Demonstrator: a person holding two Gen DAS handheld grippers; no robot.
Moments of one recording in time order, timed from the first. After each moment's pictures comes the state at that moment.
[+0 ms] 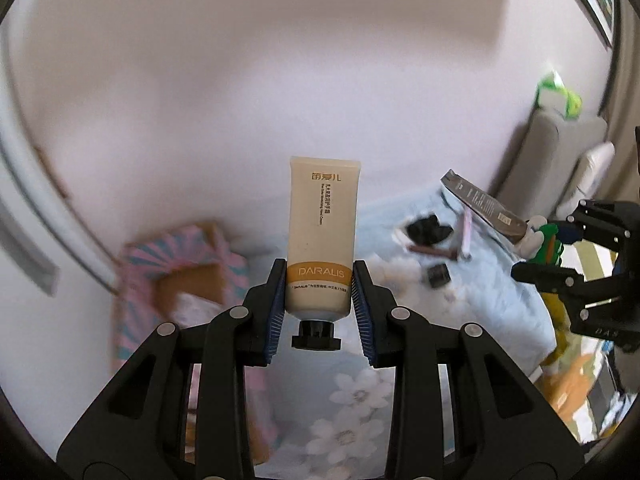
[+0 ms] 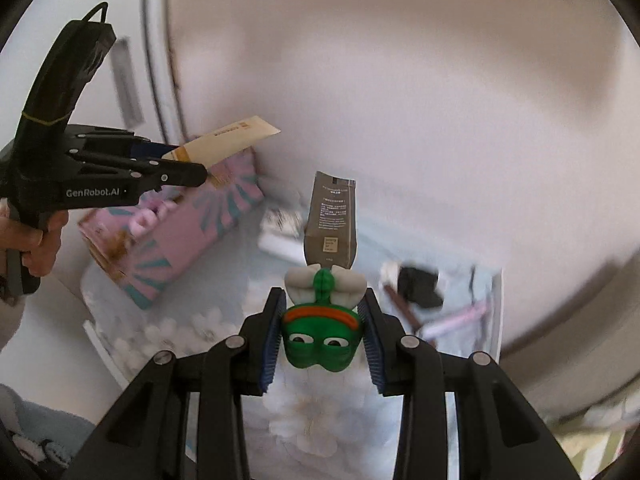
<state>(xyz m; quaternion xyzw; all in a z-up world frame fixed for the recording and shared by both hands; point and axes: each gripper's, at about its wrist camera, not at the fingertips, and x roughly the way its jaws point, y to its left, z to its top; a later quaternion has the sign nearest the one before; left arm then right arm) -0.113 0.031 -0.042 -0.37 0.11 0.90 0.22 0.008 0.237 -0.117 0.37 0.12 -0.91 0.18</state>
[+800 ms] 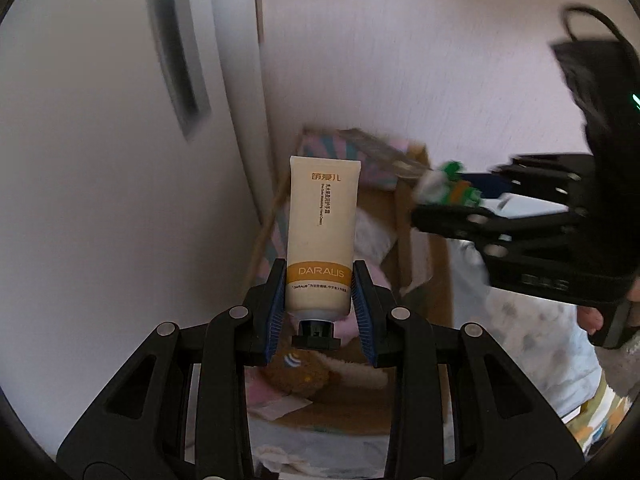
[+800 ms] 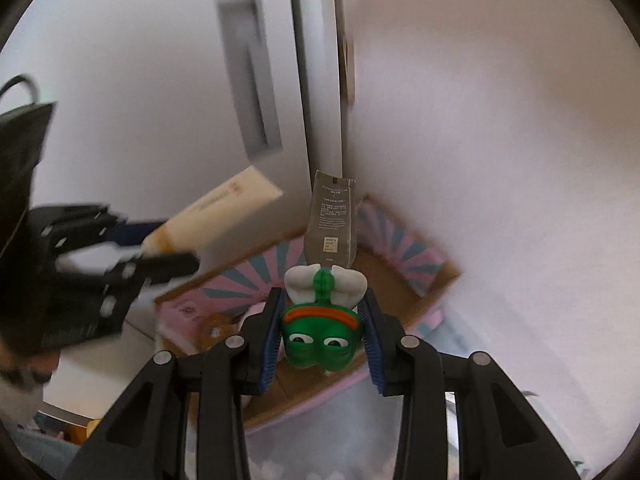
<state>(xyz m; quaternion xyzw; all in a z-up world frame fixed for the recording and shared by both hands) -0.160 -0.147 -0.126 -0.45 -0.01 0.89 0.02 -0.142 -0.021 -0.158 0.40 0.15 -0.81 0.40</state>
